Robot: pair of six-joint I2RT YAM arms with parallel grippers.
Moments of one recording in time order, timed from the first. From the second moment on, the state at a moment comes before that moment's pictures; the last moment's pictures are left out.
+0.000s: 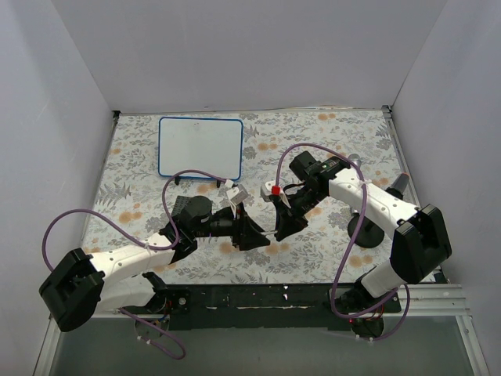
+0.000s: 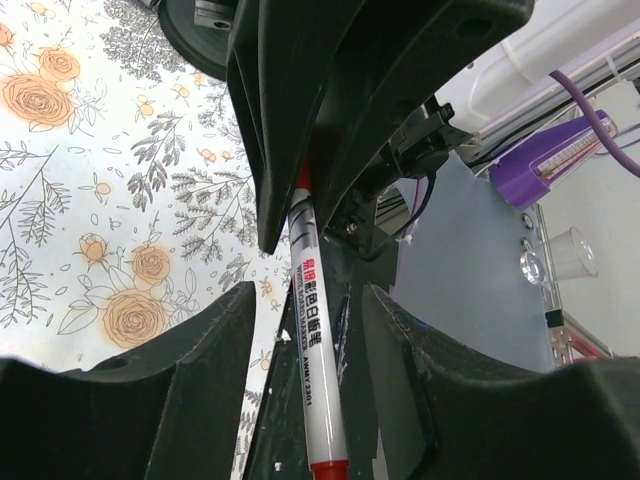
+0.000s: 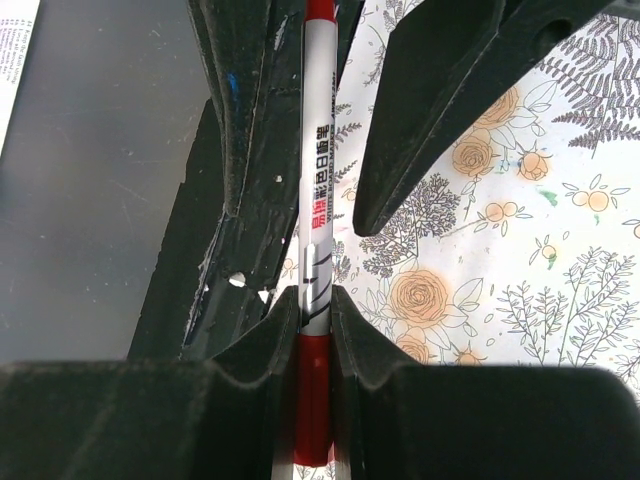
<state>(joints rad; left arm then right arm) -0.83 1.11 0.46 0.49 0.64 -0.55 0.65 1.51 1.19 -1.12 -1.04 -1.03</state>
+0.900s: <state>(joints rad) -0.83 1.12 0.46 0.52 0.64 -0.57 0.65 1.53 1.19 -1.11 -1.05 -1.02</state>
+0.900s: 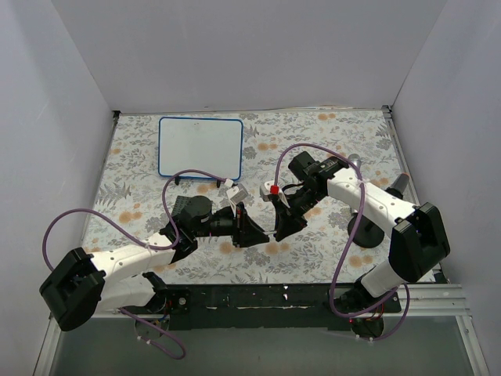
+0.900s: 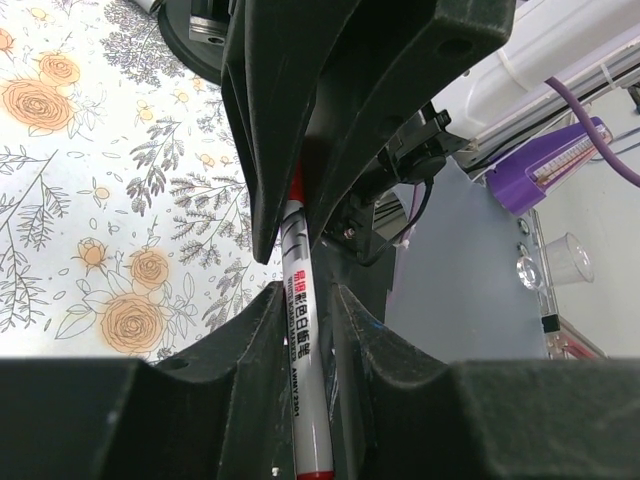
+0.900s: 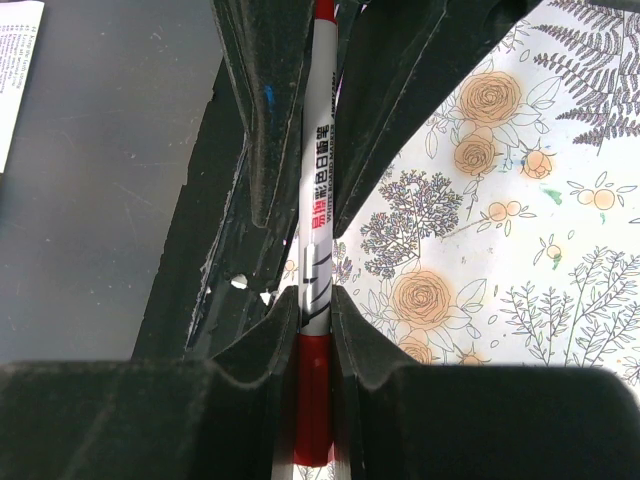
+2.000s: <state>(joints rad) -0.83 1.12 0.46 0.54 0.61 -0.59 0.65 1.53 1.18 -1.11 -1.06 -1.01</state>
